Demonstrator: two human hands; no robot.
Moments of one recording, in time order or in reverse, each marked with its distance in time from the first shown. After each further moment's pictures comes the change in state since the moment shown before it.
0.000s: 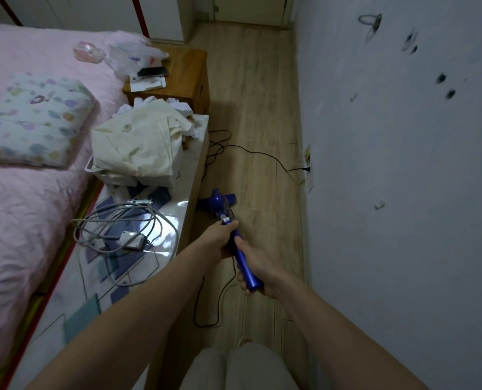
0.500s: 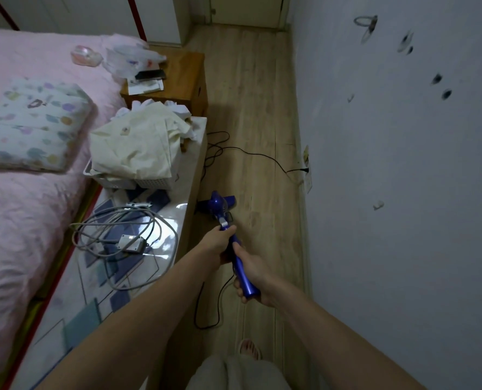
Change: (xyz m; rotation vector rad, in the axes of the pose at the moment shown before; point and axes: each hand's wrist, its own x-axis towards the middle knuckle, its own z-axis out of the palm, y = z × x) left_hand 0.002 -0.007 -0.005 0.029 0.031 0.008; right_hand 0.002 0.010 0.009 0.053 0.023 0.028
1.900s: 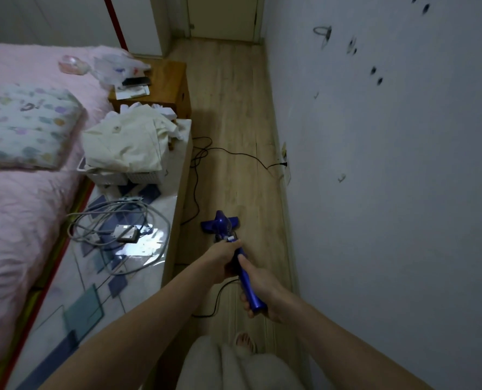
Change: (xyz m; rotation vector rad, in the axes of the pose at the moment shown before) left_hand -0.125 -0.086 0.012 0.041 -0.098 -0.128; right_hand -0.105 0.102 0.017 0.017 0.134 0.033
